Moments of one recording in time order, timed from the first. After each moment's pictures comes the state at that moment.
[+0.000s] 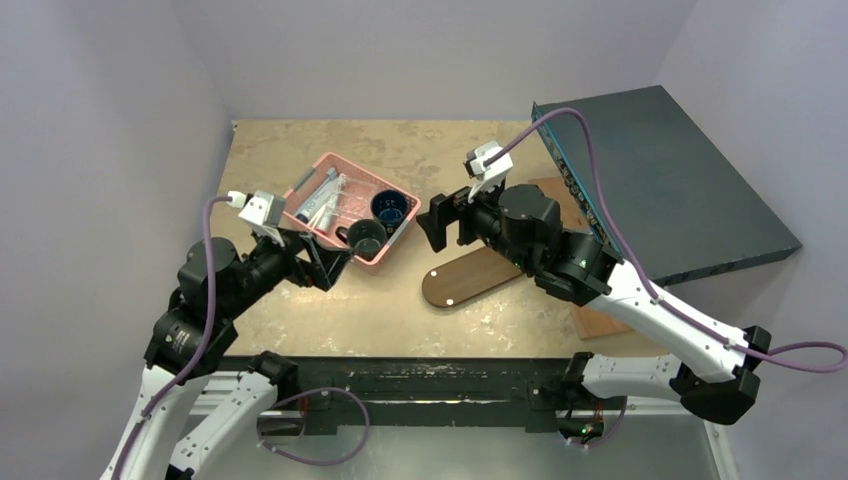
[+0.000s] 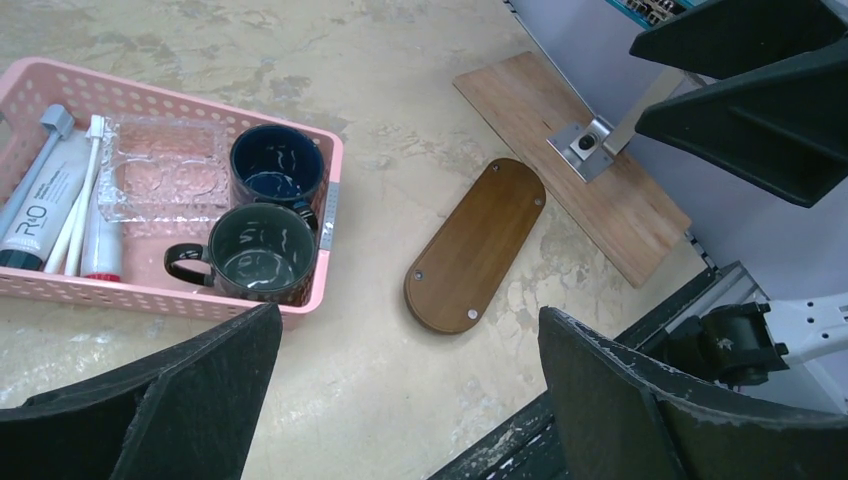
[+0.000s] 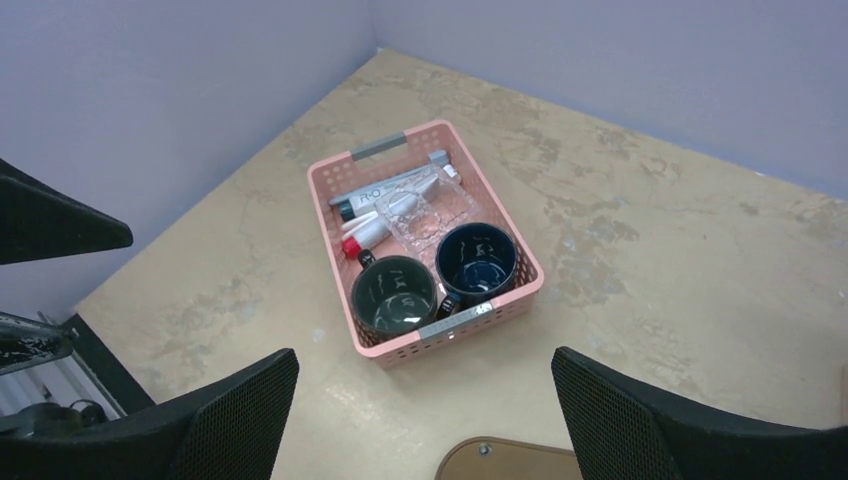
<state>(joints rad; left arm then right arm) -0.42 0.56 1.00 -0.65 0.21 -0.34 0.99 1.13 1.30 -0.38 0.33 0.21</state>
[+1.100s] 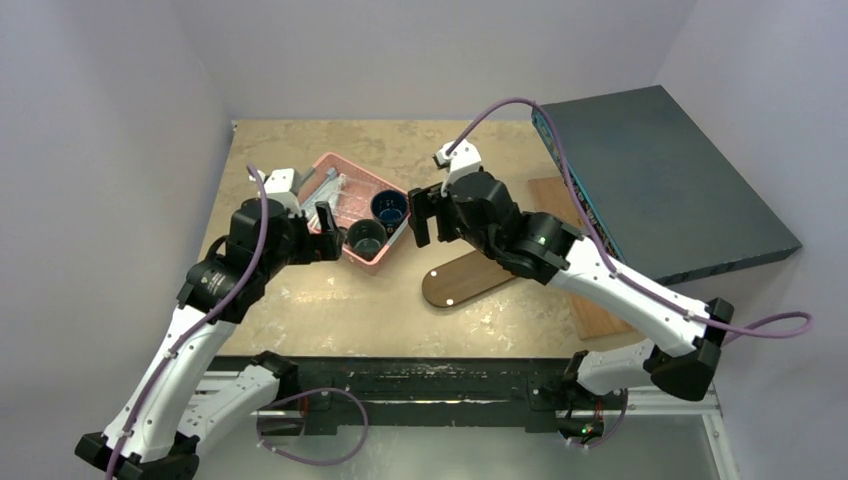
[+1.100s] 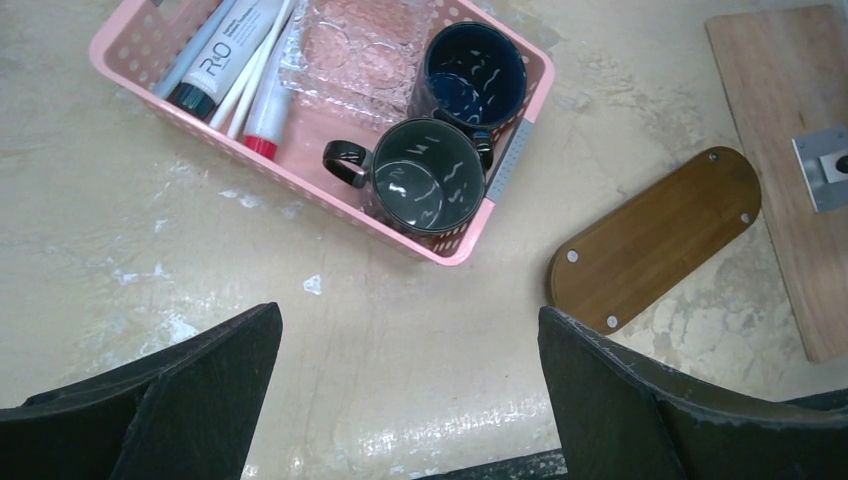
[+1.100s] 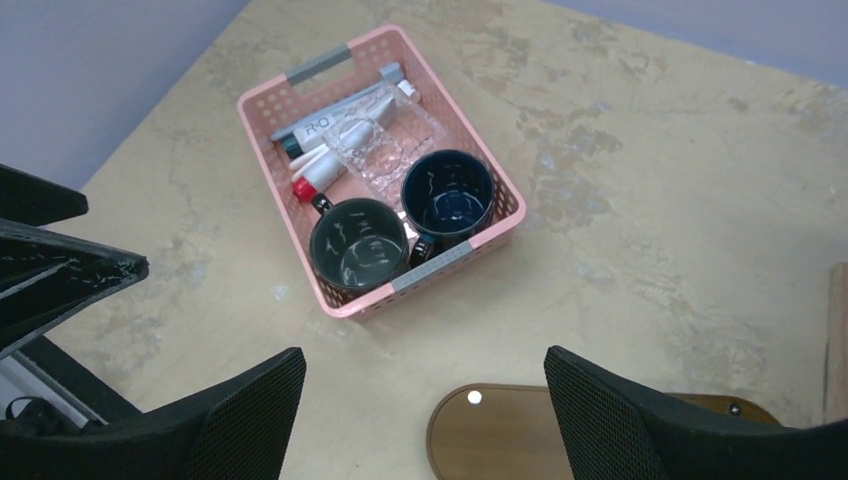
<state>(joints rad) -0.42 0.81 1.07 -0.81 -0.13 -0.41 0.99 1.30 1.43 -0.57 0.40 0.30</state>
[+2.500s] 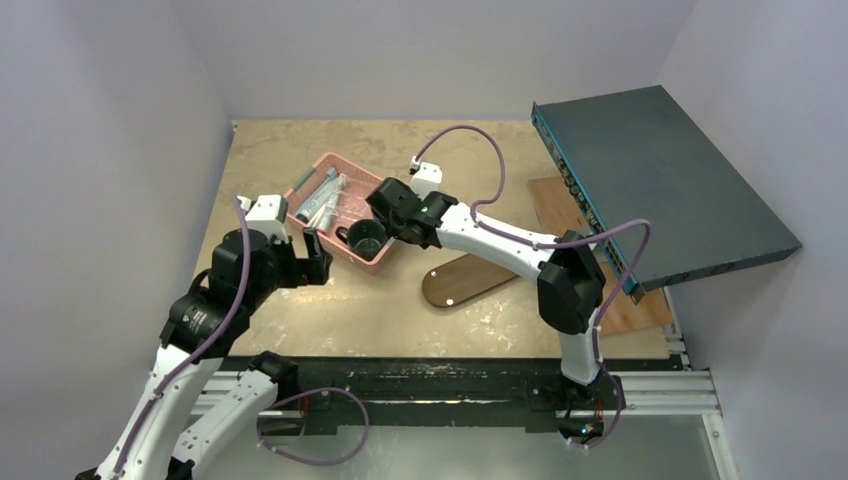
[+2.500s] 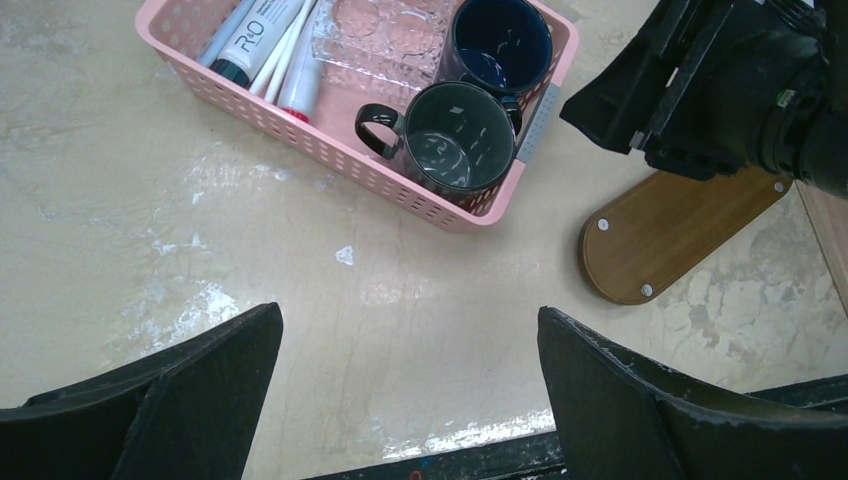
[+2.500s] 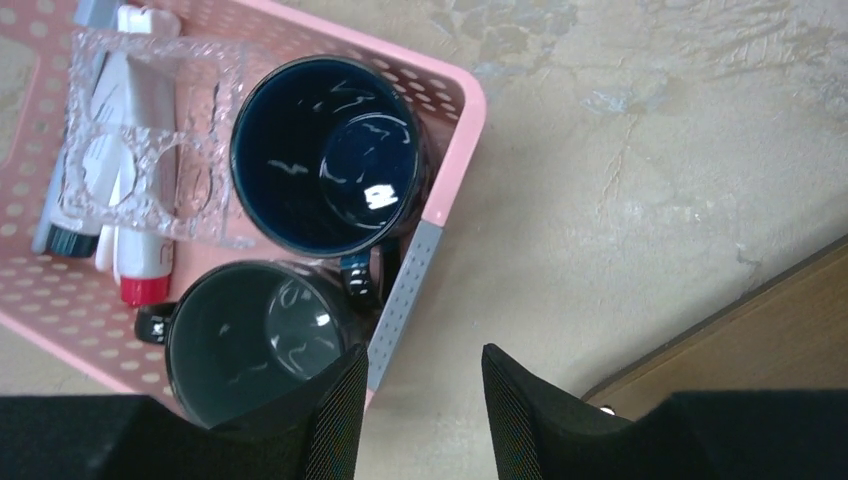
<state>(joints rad) -0.42 0.64 0.97 -0.88 -0.16 -0.35 0.95 1.95 1.70 -0.74 0.58 1.03</state>
